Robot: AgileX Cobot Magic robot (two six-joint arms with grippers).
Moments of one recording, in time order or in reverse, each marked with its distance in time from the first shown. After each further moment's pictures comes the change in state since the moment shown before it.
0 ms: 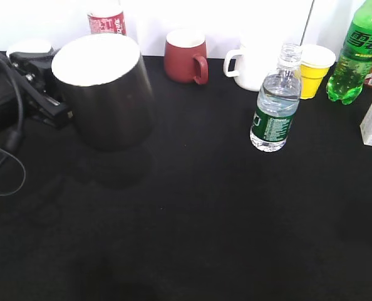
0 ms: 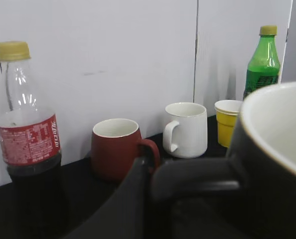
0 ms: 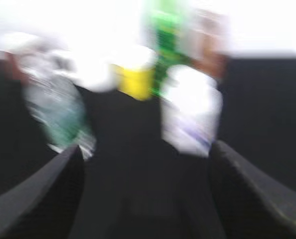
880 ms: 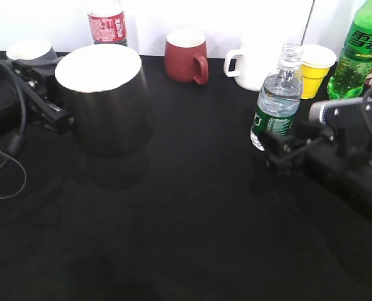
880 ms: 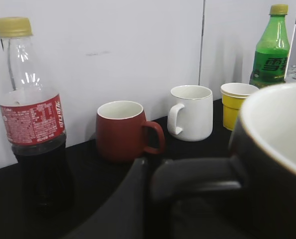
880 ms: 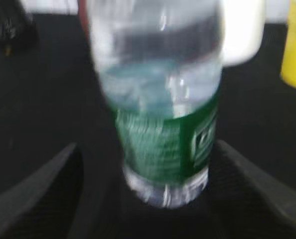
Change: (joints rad) left arm 0.000 0.000 0.000 -0.002 0.061 0.000; right arm 0.389 1.398 0.119 -0.115 -1.562 0.171
